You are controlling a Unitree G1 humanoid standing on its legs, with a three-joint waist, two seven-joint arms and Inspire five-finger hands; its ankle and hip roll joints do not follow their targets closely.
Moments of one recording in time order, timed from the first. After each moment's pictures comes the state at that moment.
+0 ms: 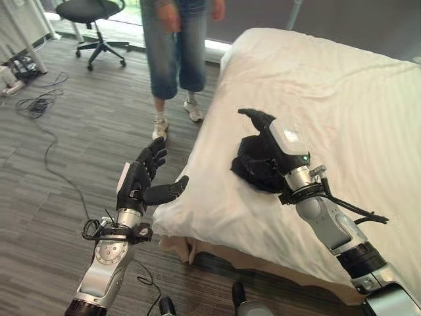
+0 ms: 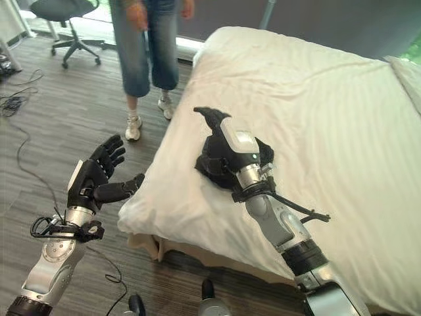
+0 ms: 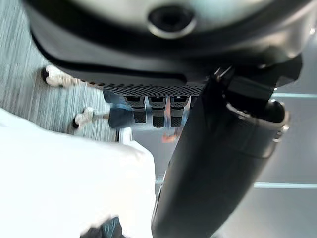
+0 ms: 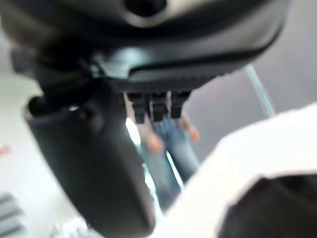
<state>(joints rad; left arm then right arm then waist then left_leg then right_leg) 0.00 0.52 -0.14 -0.08 -0.43 -0.19 0.12 -0.48 -0.61 0.40 0.16 -0.45 -0.05 -0.23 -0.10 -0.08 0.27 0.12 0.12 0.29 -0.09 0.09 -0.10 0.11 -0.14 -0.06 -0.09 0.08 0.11</state>
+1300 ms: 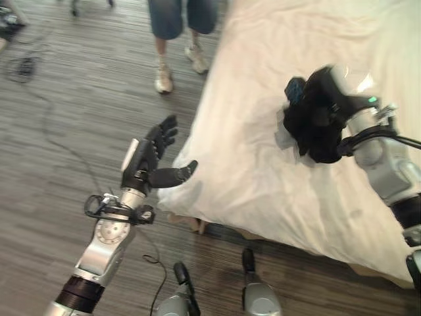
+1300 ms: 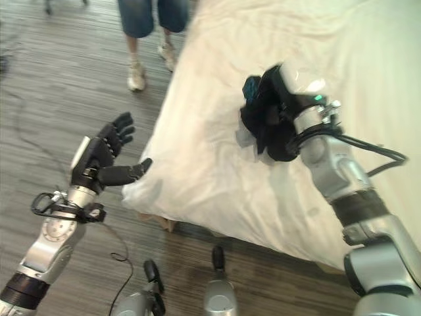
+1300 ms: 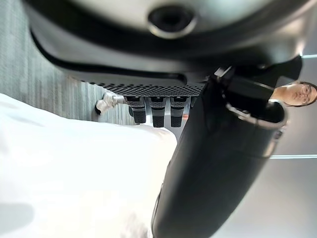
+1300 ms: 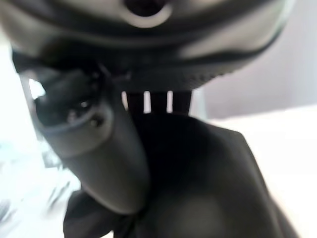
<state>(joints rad) -0.12 0.62 -0.13 -0.07 -0.47 -0.20 0.09 -0.69 -0.97 0.20 0.19 -0.33 0.02 -0.21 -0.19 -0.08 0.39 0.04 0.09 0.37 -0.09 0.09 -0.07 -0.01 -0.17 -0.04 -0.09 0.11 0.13</state>
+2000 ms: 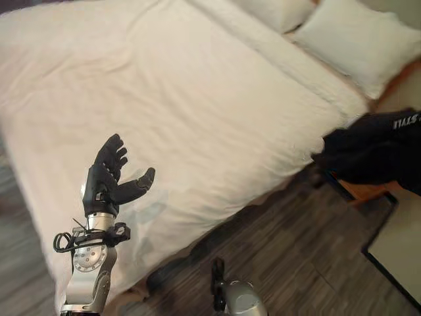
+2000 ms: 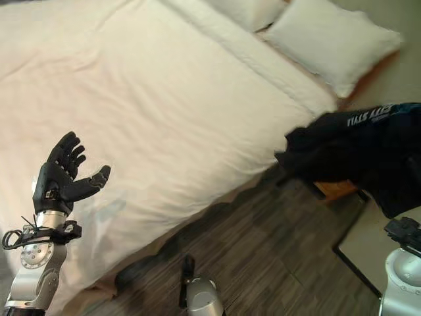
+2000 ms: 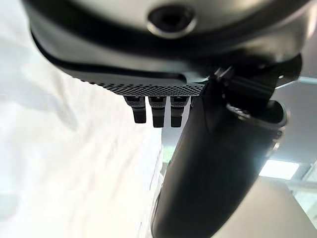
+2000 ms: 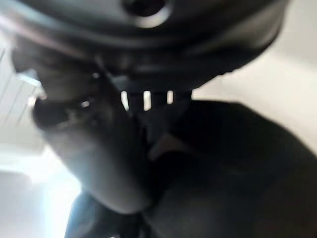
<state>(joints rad) 0.13 0.41 0.10 -0.04 -0.41 -0.18 0.17 0.19 -0.57 -0.63 -0.32 -0.14 -0.12 -0.47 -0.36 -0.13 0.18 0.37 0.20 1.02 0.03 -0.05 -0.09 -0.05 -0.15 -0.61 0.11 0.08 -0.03</state>
